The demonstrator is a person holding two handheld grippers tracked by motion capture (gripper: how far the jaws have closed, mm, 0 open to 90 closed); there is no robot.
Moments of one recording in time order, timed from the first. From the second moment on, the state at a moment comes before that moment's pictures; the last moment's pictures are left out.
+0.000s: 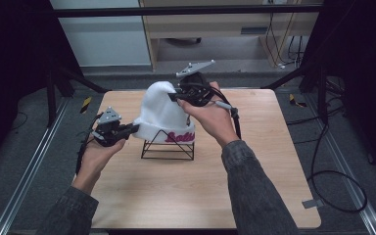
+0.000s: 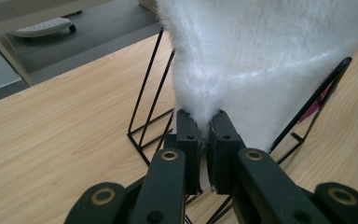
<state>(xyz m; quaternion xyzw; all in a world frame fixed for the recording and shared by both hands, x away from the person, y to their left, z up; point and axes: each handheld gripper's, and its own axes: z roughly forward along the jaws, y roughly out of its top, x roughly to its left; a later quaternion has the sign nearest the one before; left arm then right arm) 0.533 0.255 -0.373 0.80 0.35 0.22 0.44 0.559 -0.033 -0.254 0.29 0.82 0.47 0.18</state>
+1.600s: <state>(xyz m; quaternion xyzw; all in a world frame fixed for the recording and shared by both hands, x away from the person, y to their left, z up) 0.533 0.257 -0.417 0.82 0.36 0.20 0.41 0.548 -0.022 -0.293 0.29 0.85 0.41 0.16</state>
